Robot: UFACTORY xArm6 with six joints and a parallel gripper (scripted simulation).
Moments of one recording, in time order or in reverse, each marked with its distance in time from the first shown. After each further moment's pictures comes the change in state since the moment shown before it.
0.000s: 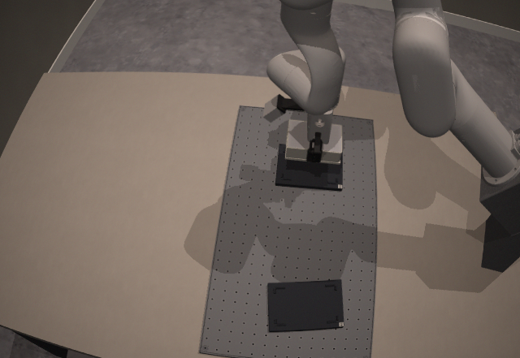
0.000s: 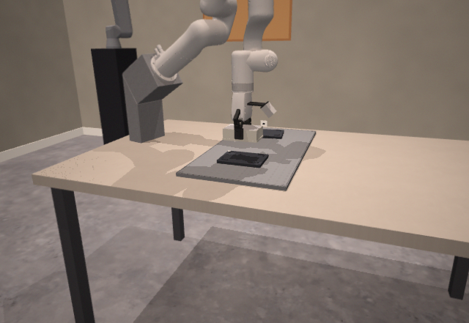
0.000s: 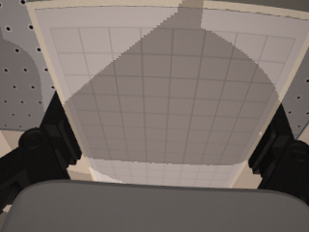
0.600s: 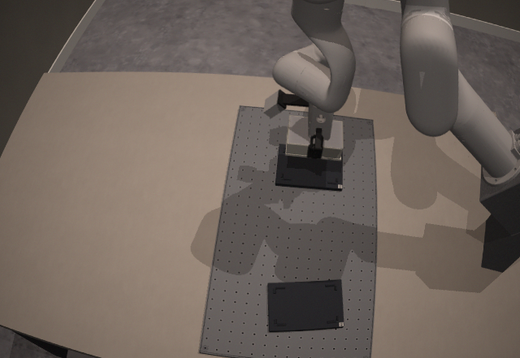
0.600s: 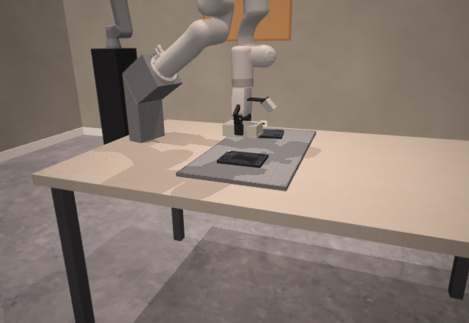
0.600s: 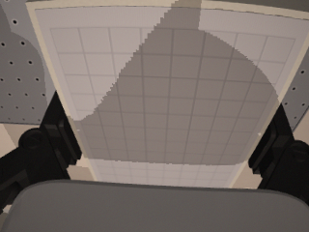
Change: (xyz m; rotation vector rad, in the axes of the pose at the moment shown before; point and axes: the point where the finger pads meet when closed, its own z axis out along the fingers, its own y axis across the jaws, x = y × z) arm 0.000 0.000 -0.015 -0.005 0.005 0.000
